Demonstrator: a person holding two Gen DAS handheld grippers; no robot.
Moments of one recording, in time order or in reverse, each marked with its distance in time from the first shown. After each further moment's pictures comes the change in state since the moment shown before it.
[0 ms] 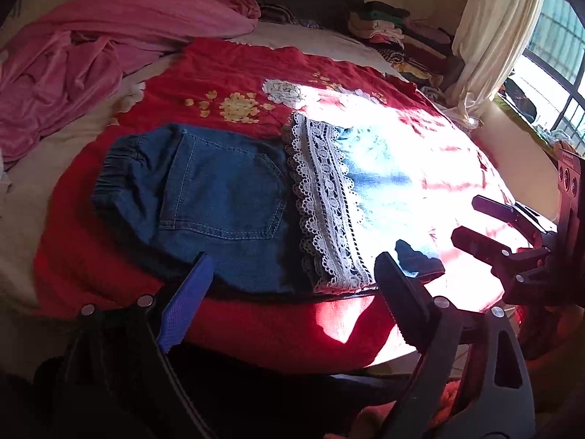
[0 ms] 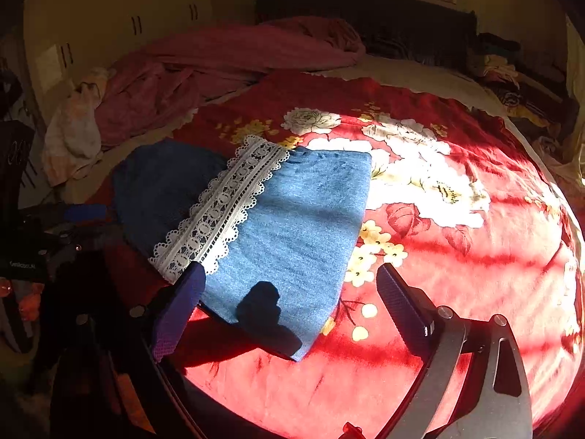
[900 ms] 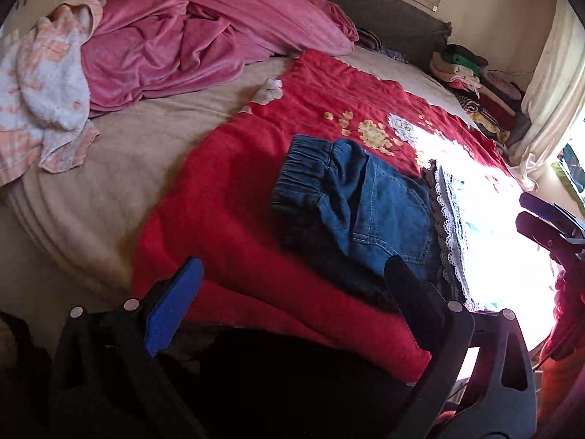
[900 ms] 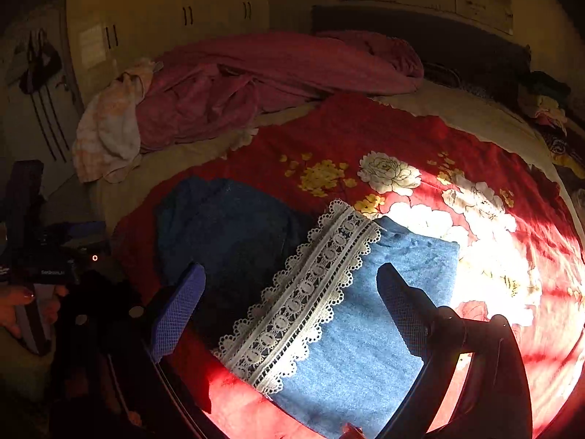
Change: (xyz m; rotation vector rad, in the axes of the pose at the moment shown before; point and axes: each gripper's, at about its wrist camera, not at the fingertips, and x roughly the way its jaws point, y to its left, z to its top) left arm -0.026 0.118 -0.010 -0.239 -0.070 0.190; right arm 0.047 0.072 0.083 -0.152 -0.011 0.153
